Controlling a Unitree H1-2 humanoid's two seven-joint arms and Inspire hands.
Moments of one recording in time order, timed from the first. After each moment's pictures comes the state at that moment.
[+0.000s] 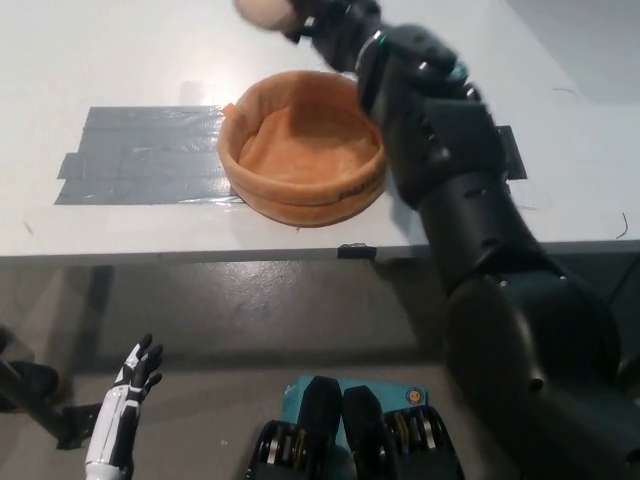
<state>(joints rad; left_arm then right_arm) 0.03 0.14 0.06 0.18 0.07 -0.20 -0.03 -1.36 0.16 -0.42 1.13 0.05 0.24 0.04</state>
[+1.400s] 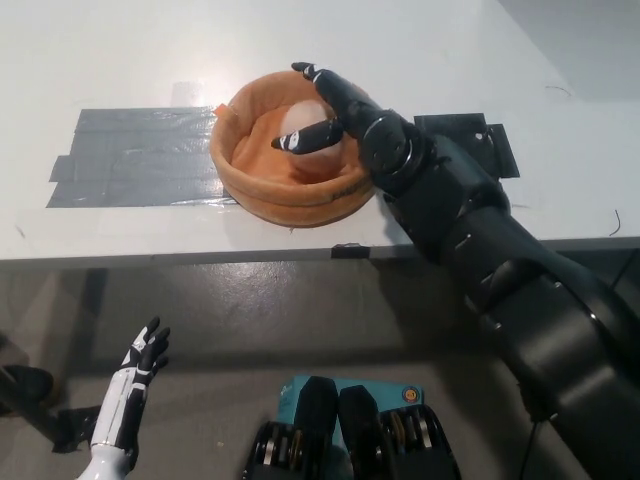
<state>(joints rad) -0.01 0.14 0.04 0.17 0.07 -0.18 -0.03 -1.31 0.06 0.34 1.37 -0.29 -0.01 0.01</state>
